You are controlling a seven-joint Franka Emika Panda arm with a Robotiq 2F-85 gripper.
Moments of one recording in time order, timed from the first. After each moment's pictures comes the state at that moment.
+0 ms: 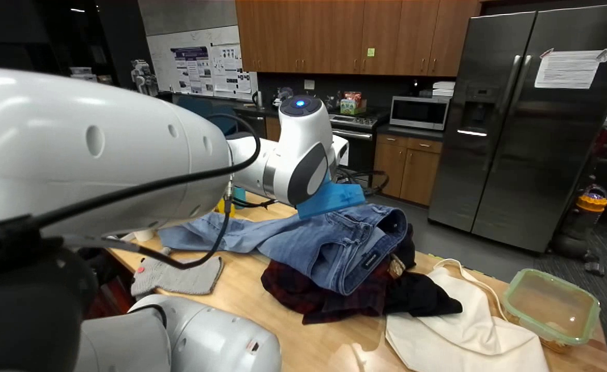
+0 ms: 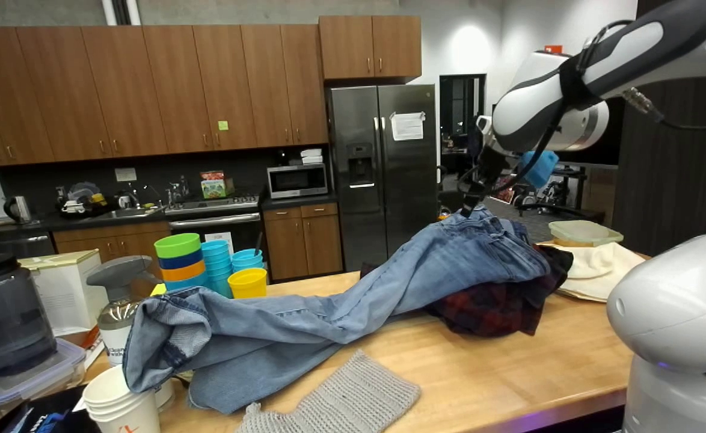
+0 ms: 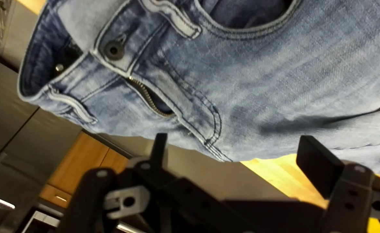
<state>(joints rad) 0.21 -0.83 -0.23 -2.79 -0.06 2.52 -0.63</state>
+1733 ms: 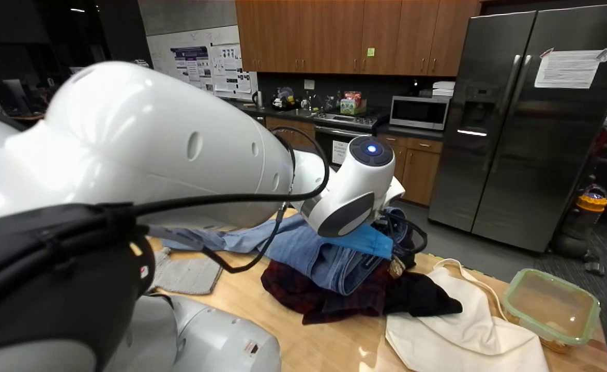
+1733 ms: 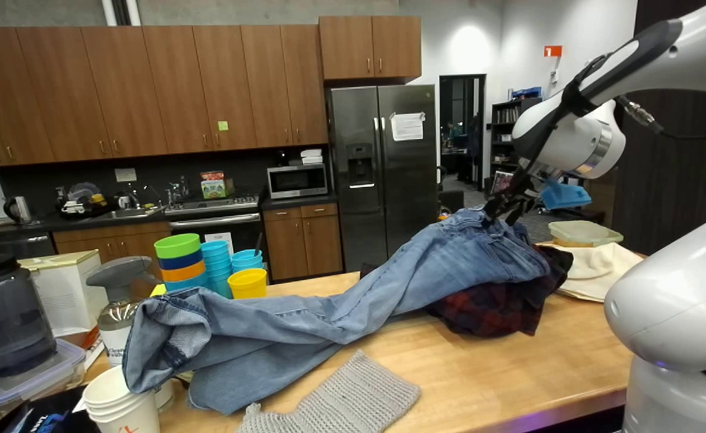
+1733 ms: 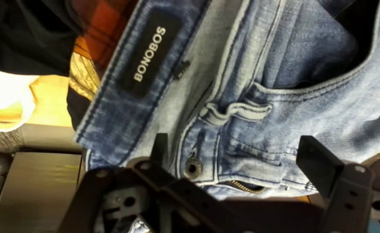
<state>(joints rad) 0.19 -0.67 -0.47 -2.79 0.17 2.62 -0.61</state>
